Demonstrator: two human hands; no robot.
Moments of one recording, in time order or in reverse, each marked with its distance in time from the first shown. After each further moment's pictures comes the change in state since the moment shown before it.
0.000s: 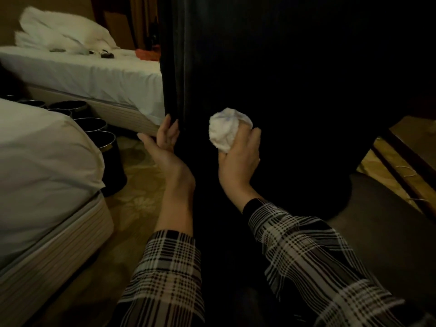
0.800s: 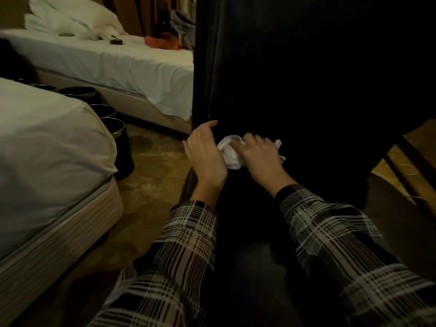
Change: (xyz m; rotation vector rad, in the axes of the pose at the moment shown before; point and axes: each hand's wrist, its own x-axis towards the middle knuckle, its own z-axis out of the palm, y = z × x) left_hand -0.037 -0.018 0.003 0.966 -0.089 0.429; right_hand 0.015 0.037 -0.034 -0.813 -0.522 -0.679
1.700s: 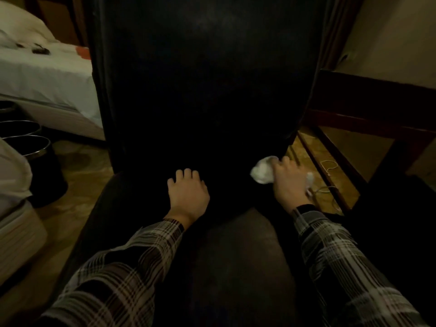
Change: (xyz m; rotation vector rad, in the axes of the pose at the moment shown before) left_hand -0.087 0.042 0.085 0.954 -0.613 0.245; right_hand -0.158 0.194 0.000 0.102 -0.305 0.509
